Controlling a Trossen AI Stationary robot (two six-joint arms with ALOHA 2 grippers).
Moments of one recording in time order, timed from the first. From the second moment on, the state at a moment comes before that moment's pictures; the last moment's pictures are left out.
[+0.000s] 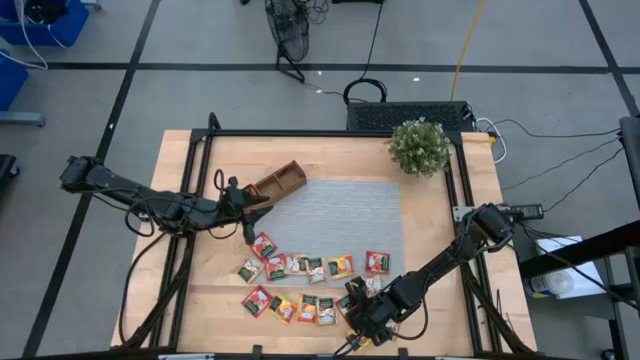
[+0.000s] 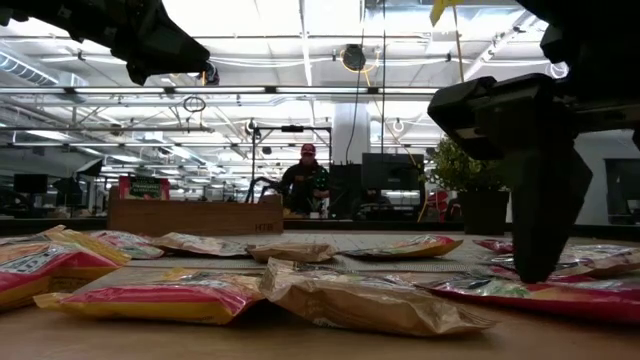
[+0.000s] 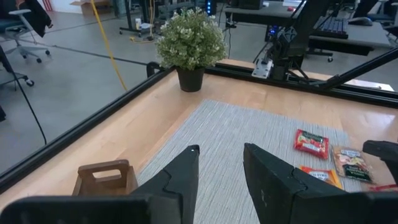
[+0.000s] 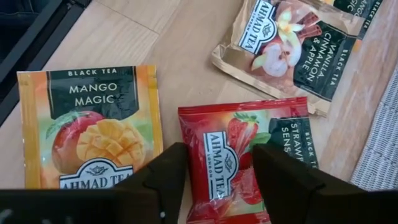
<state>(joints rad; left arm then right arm) -0.29 0.84 0.47 0.11 -0.63 -0.22 0.66 1.98 1.19 -0.28 0.18 0.12</state>
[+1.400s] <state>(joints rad) -0.29 0.84 0.47 0.11 -0.63 -0.22 0.43 1.91 1.18 0.06 0.71 -0.72</state>
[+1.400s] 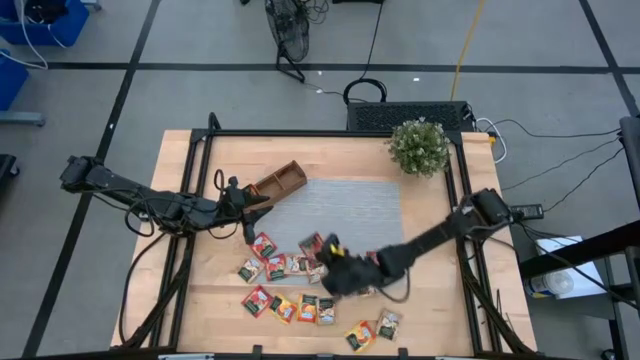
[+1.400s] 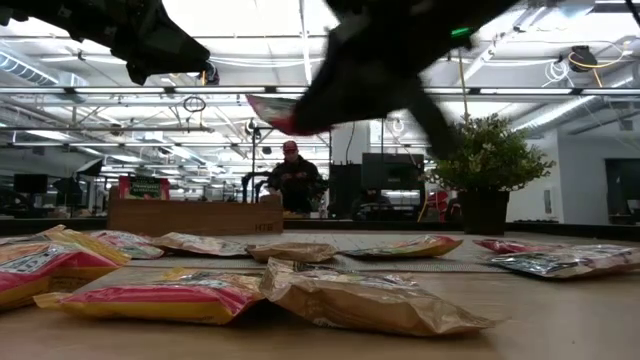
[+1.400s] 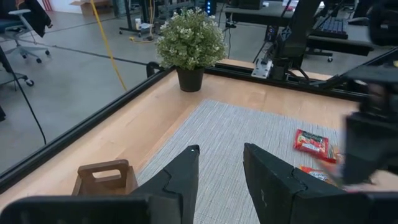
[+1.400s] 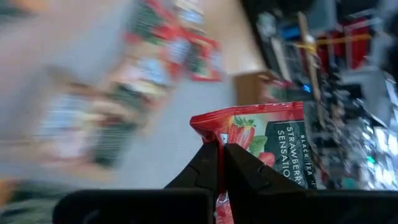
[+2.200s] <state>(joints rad) -0.29 0.84 0.47 0.13 -0.63 -0.43 0.17 1.91 1.18 0.46 0.52 -1.03</state>
